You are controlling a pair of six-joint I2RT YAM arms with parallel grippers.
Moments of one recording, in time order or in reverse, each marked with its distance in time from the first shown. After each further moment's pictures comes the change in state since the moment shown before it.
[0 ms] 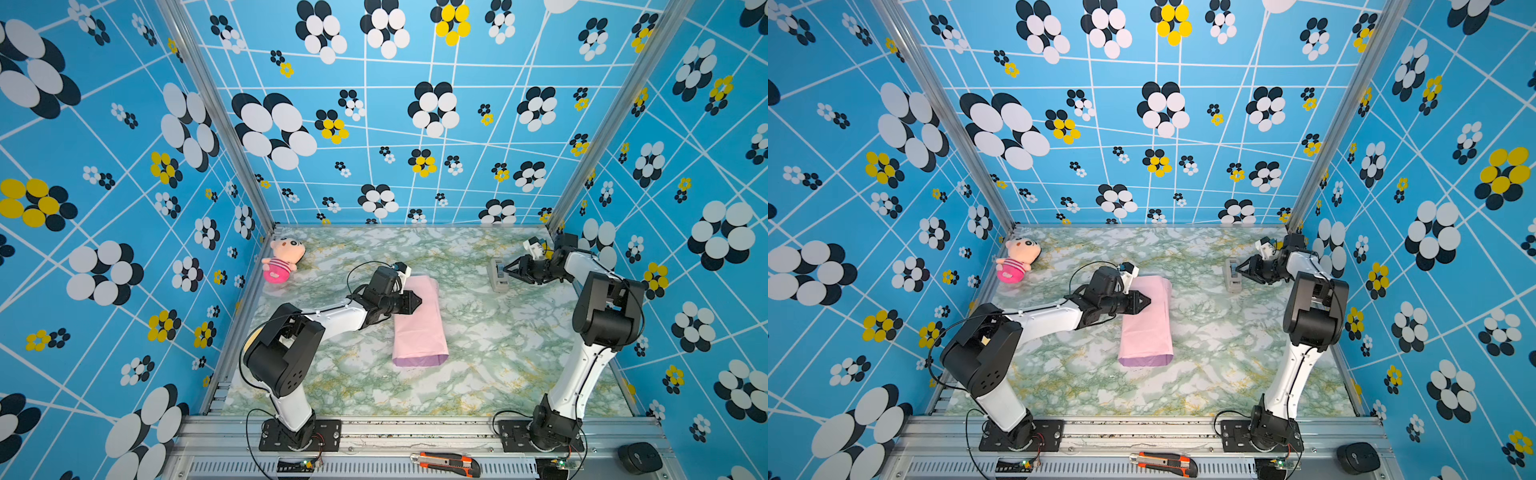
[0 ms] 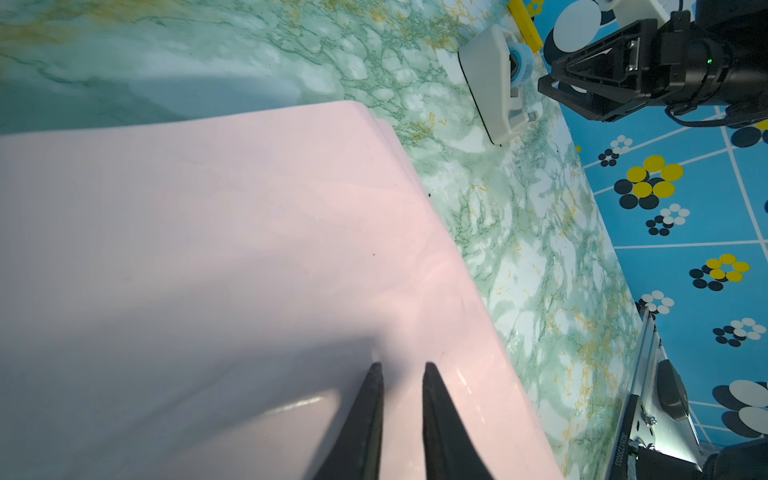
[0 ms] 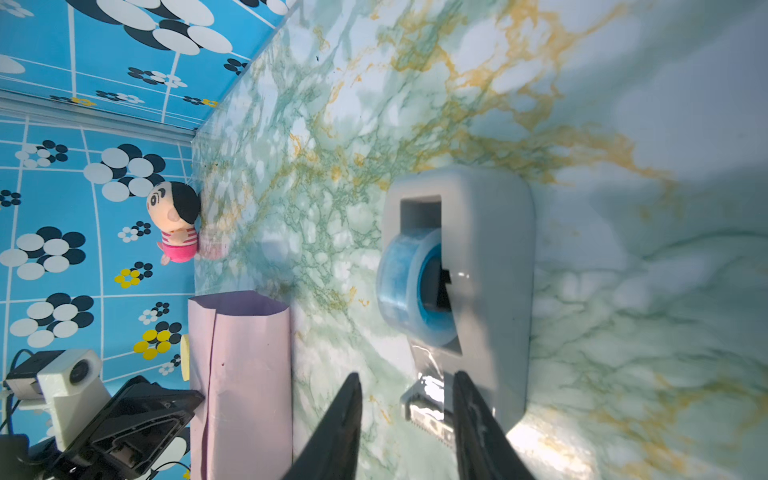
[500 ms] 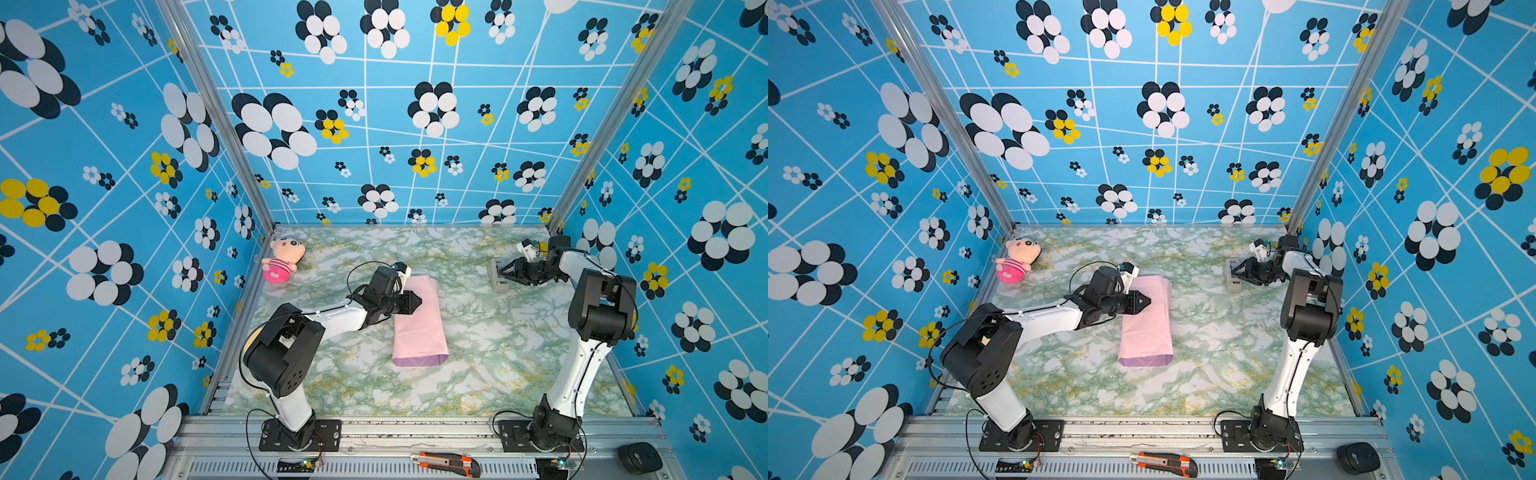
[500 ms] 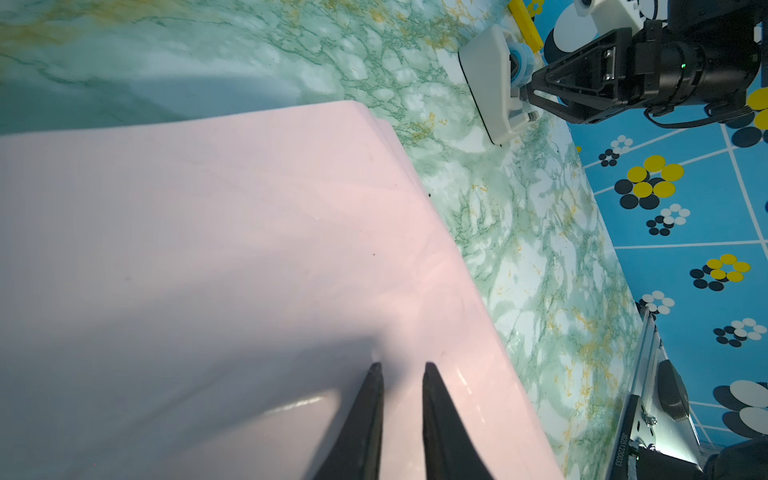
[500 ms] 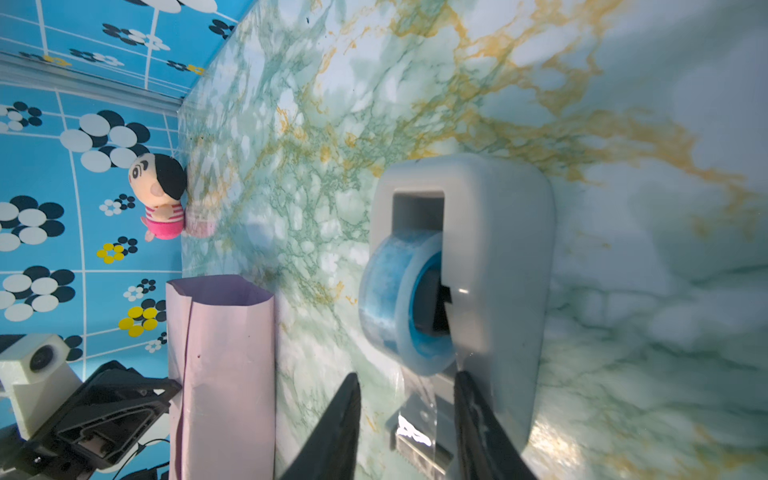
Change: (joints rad) left arm -0.003 0.000 0.000 0.000 -0.002 0.000; right arm 0.018 0.044 0.015 -0.052 0.000 -0.080
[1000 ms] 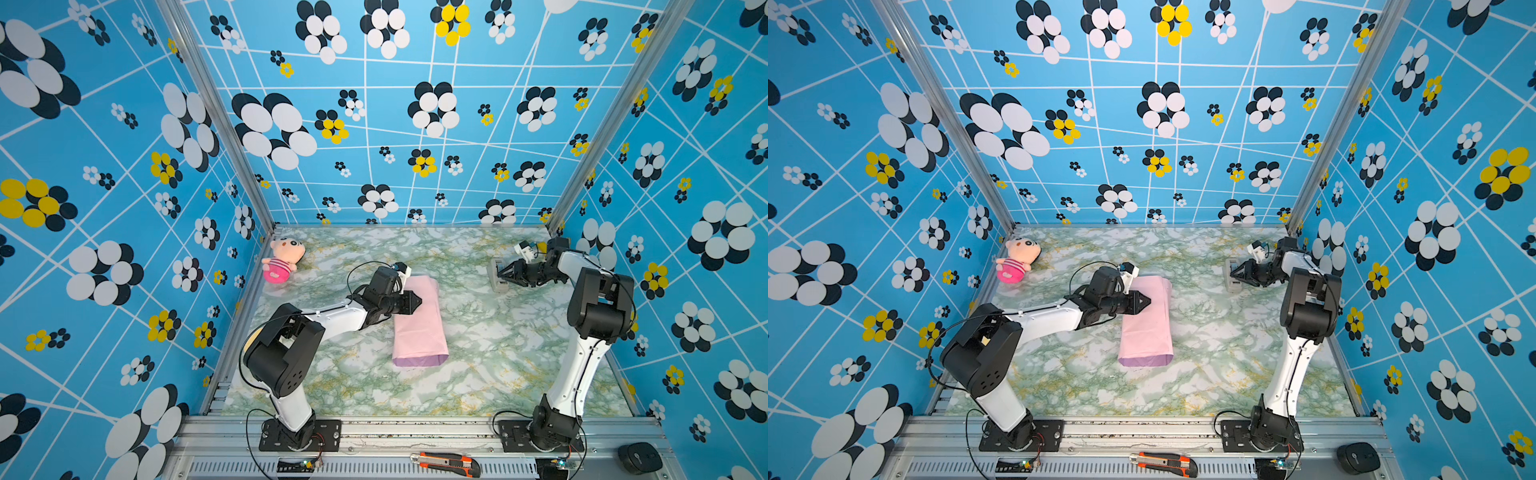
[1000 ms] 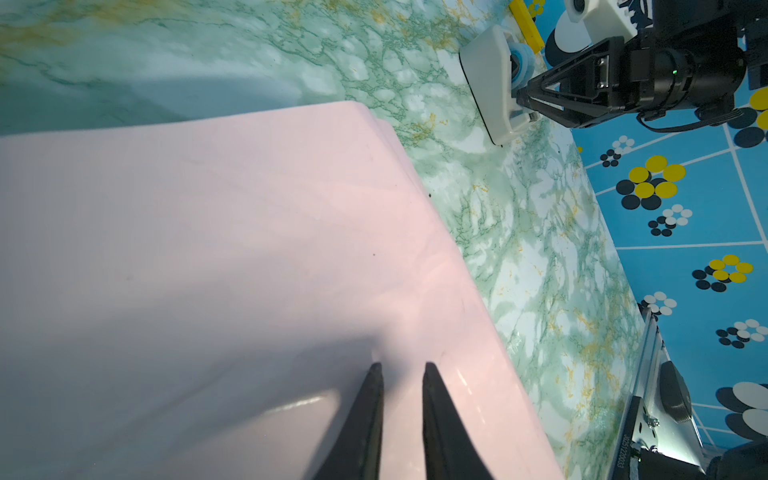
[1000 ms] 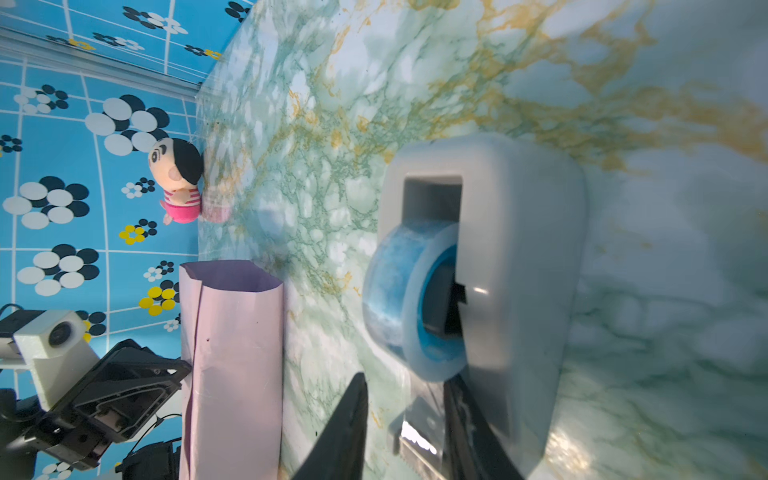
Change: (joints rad) left arm -0.002 -0.001 0.000 0.000 -0.006 0.000; right arm -0.001 0.039 0.017 -0.020 -0.066 -0.038
